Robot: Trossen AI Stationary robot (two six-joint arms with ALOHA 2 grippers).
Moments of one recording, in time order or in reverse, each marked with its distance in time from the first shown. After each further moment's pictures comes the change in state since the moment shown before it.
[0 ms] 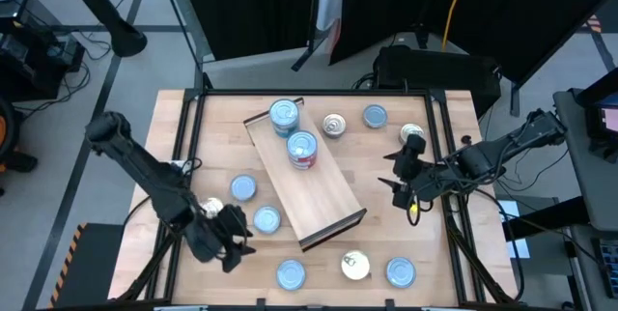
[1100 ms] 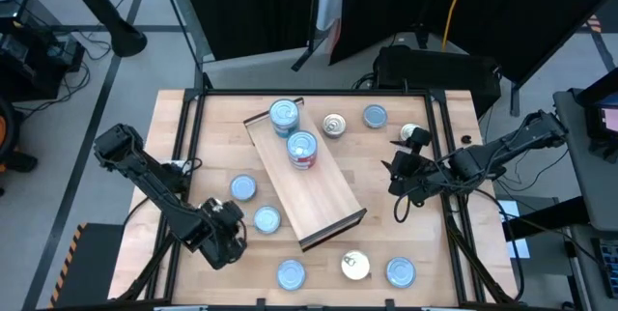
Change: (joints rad) left arm -0.005 0.180 0.056 -0.483 0.021 -0.384; right arm -0.042 0.006 -0.104 -0.052 0.251 -0.085
